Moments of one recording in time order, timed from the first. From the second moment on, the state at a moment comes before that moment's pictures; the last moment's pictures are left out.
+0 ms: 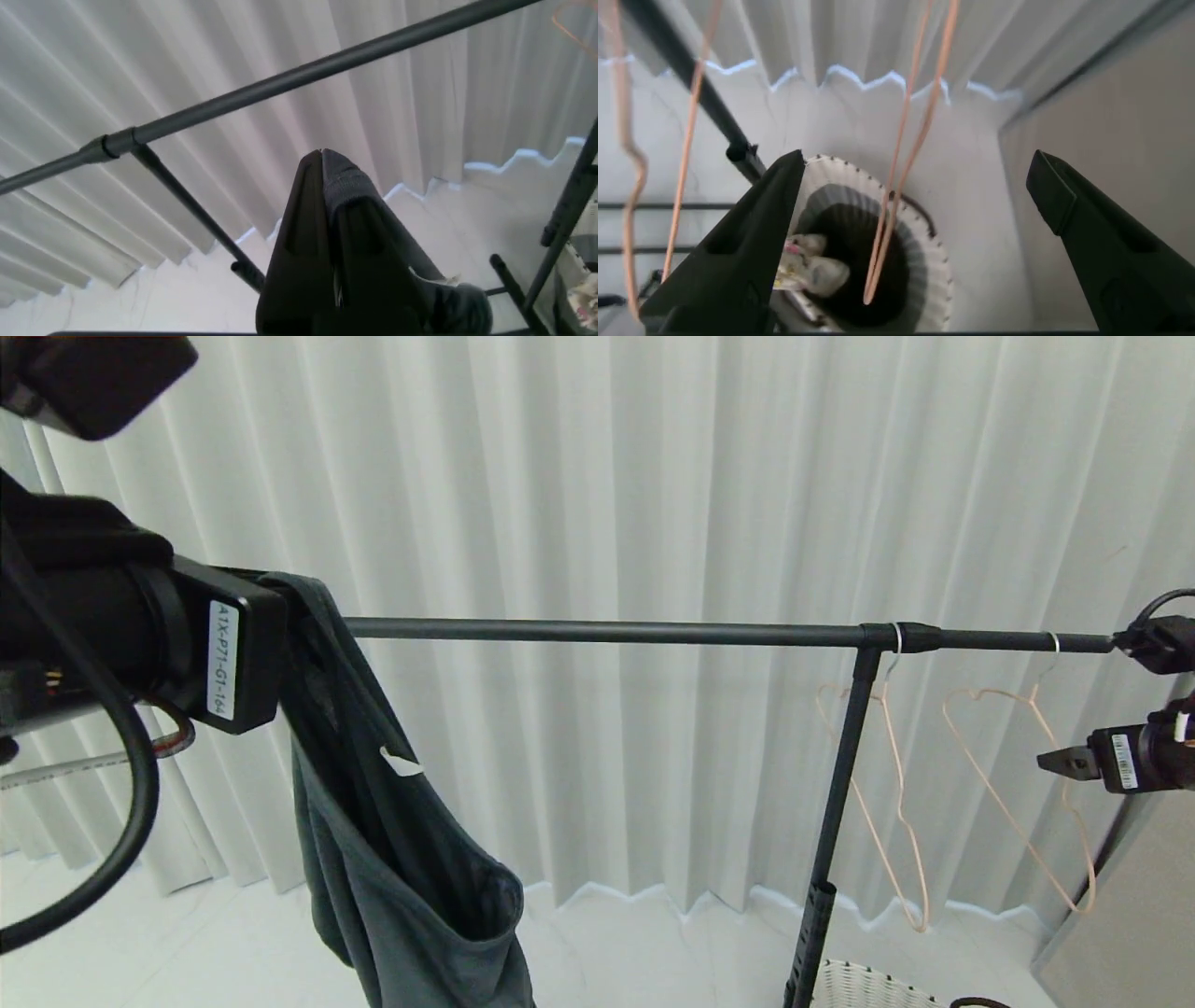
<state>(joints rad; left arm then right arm) -0.77 1.25 -1.23 0.31 0.59 0.17 -0.04 1.49 -0.96 0.12 -0.10 -0.08</state>
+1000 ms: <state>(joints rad) -0.69 1.24 -1.03 0.12 0.59 0.17 -0.05 1.81 -1.03 0.03 -0.17 0.14</state>
